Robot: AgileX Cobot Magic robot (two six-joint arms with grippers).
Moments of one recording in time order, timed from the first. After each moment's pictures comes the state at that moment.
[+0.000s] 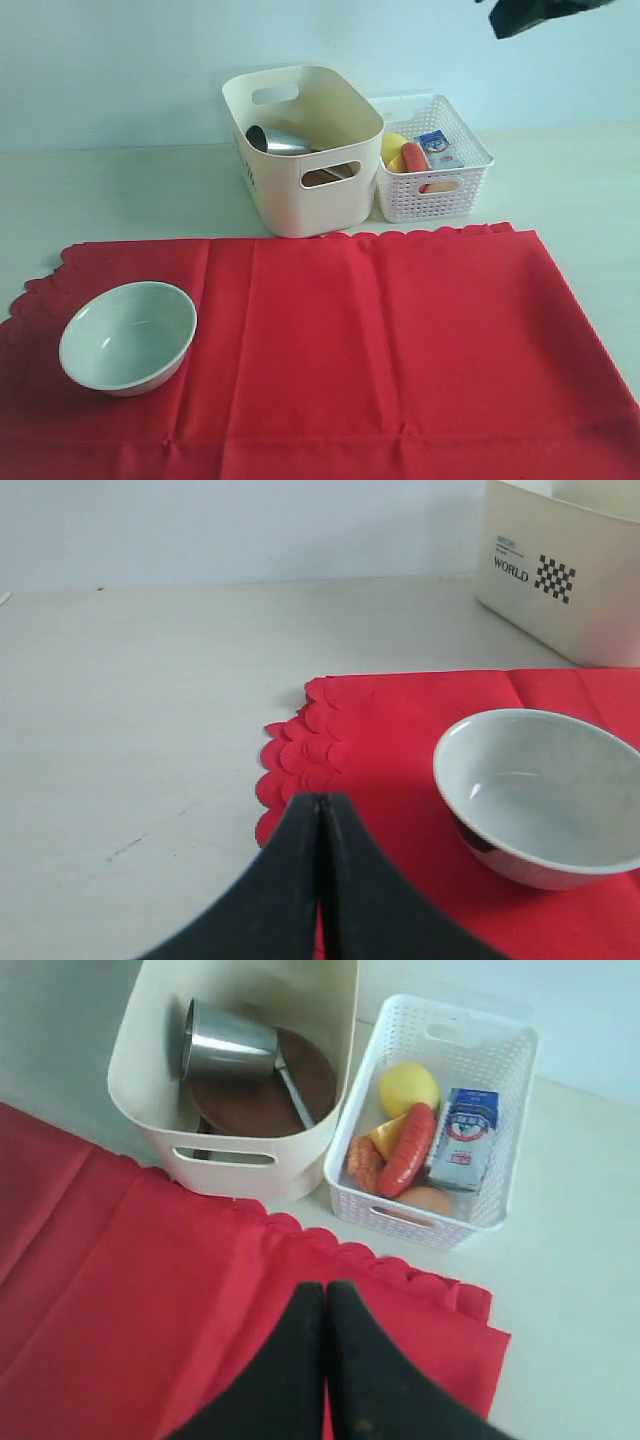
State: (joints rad) left arm -0.03 0.01 0.00 0.00 0.37 0.03; right arm 0.28 1.44 -1.44 0.15 0.90 -0.21
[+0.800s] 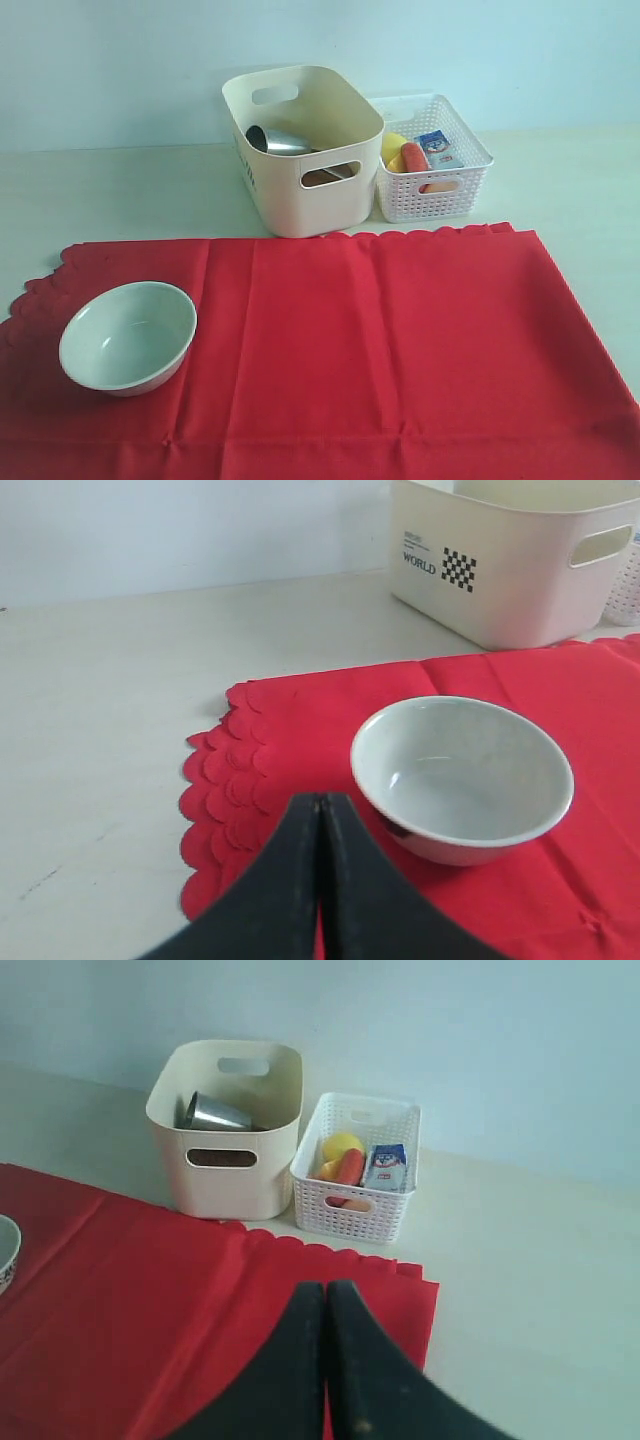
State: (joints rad) left arm -0.18 0.01 0.00 0.00 0.37 0.04; right arm 0.28 0.36 -0.69 0.06 0.77 -0.12
